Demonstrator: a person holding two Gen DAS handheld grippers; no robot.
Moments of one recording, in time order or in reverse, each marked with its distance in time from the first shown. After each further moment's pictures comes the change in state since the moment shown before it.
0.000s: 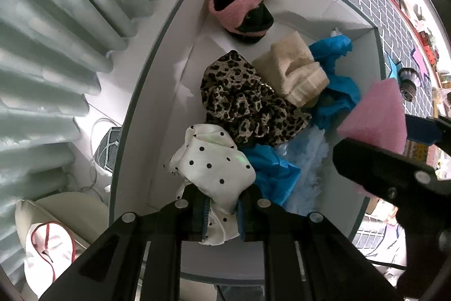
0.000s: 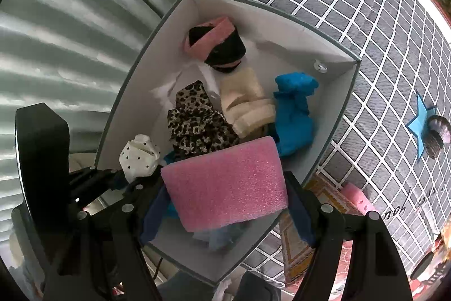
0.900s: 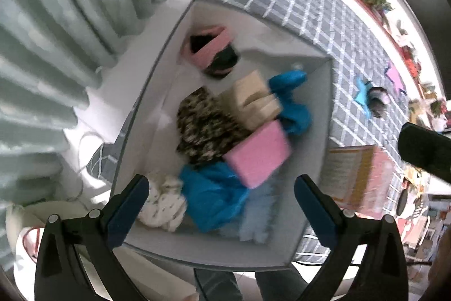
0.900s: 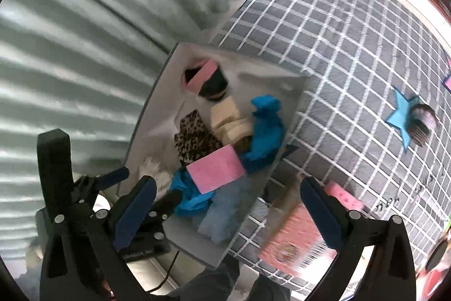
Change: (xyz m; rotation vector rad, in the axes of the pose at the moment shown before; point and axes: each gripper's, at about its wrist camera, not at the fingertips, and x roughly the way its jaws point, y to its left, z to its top) left arm -0.059 -0.021 0.007 0.005 -0.102 -0.096; right arm -0.082 -0.054 -0.020 0.130 -0.165 0.078
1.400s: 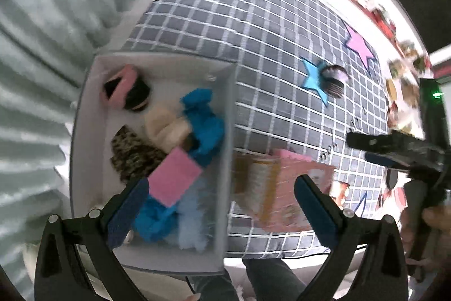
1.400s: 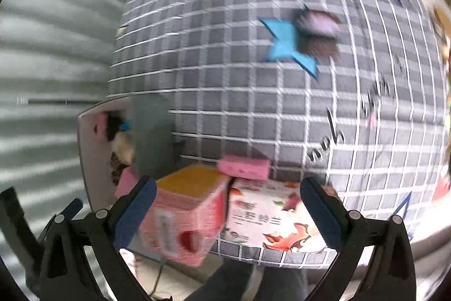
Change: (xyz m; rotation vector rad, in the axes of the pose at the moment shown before) left arm -0.007 -0.120 0.027 0.224 0.041 -0.026; right arm -0.005 -0.188 -0.050 0.544 0.055 -0.001
